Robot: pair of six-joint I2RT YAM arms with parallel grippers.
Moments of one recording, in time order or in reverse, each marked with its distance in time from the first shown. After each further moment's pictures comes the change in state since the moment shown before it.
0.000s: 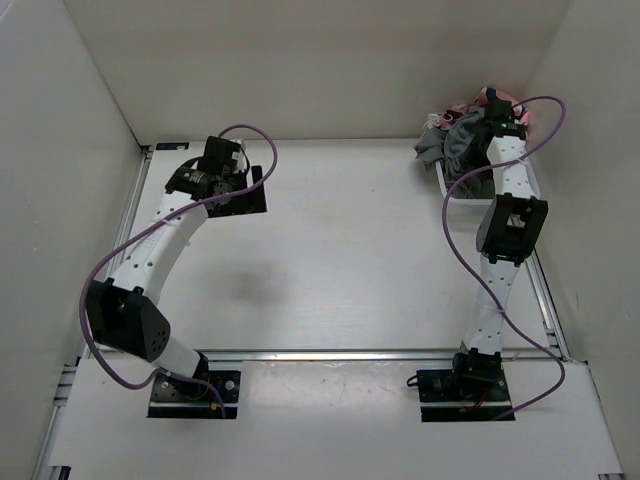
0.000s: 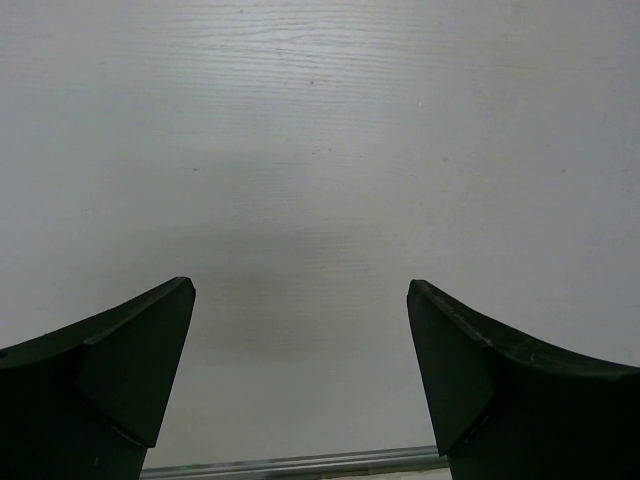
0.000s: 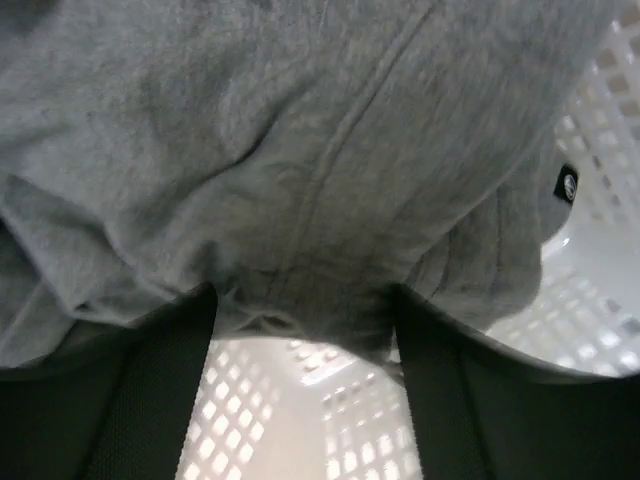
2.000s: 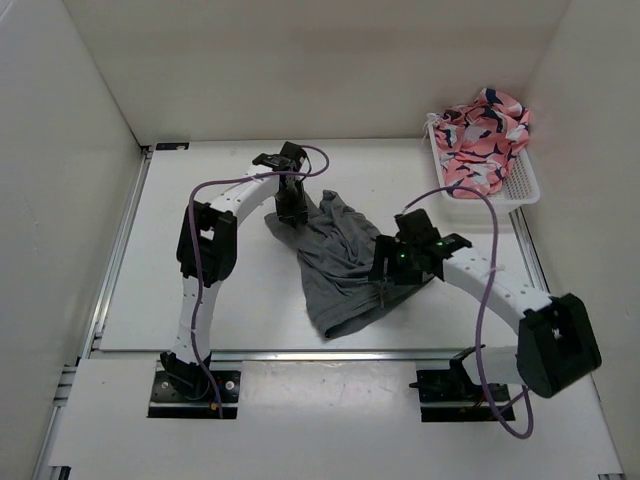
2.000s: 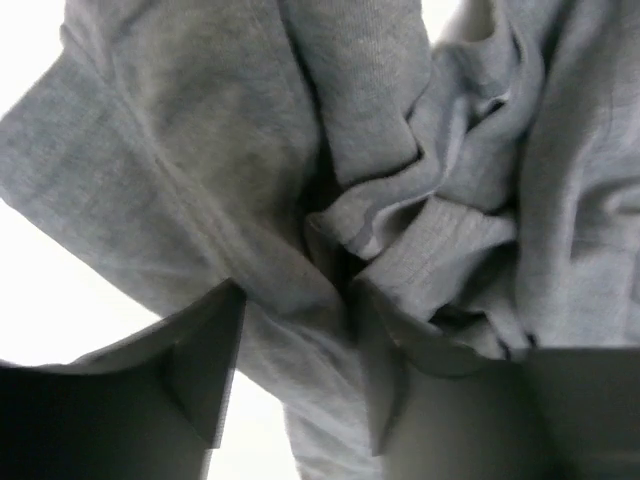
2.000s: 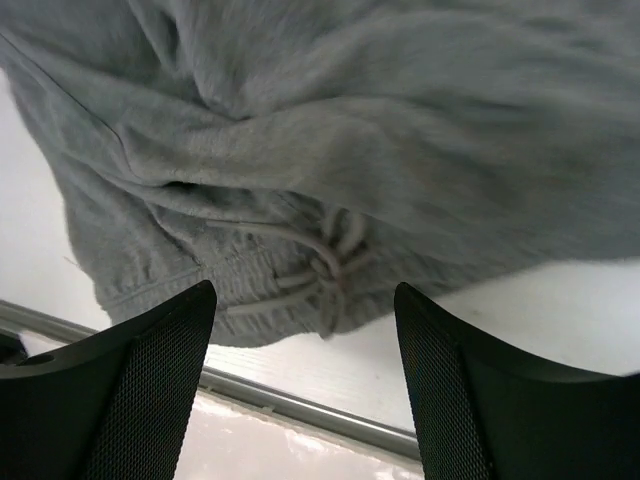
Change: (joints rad) left arm -0.129 0.737 0.430 -0.021 0.137 -0.222; right arm 0.604 -1.147 -1.504 0.317 -0.298 0.144
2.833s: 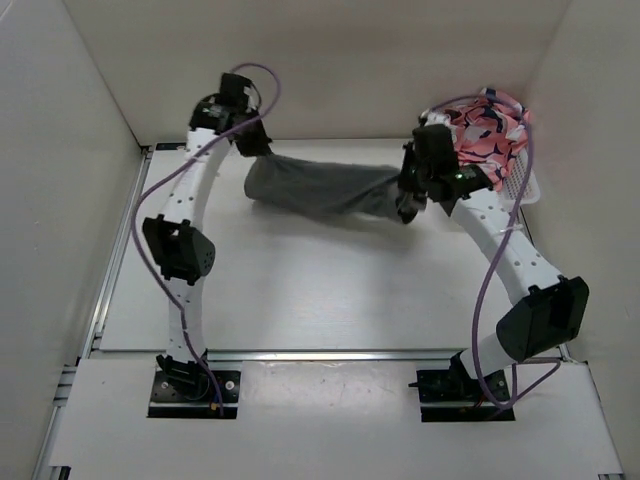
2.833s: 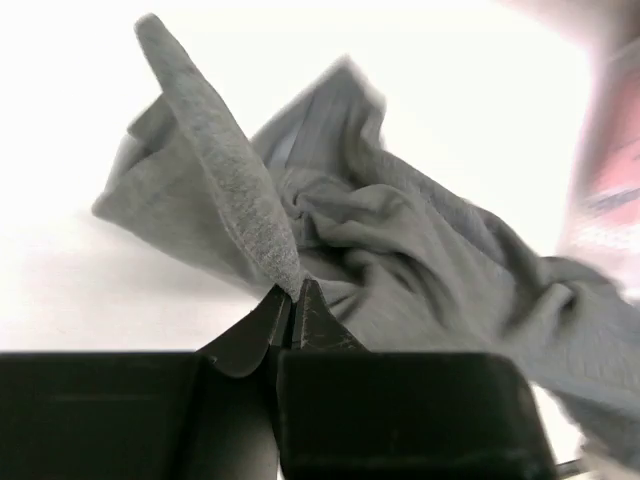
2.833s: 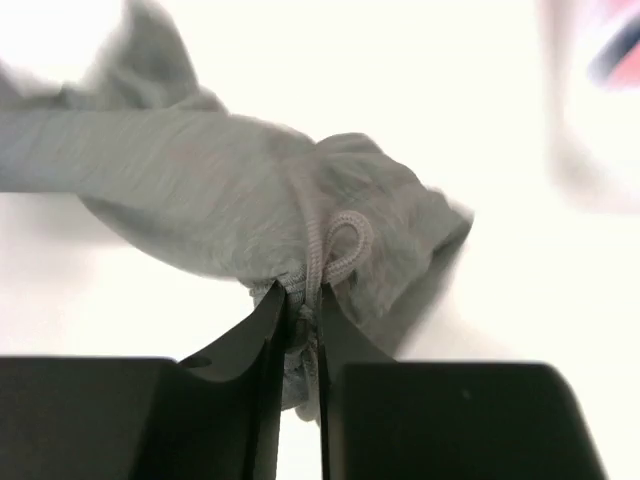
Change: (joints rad) left arm 0.164 -0.043 0.487 -0.197 -0.008 0.025; right arm -0.048 0.252 0.597 -0.059 0.314 -0.147
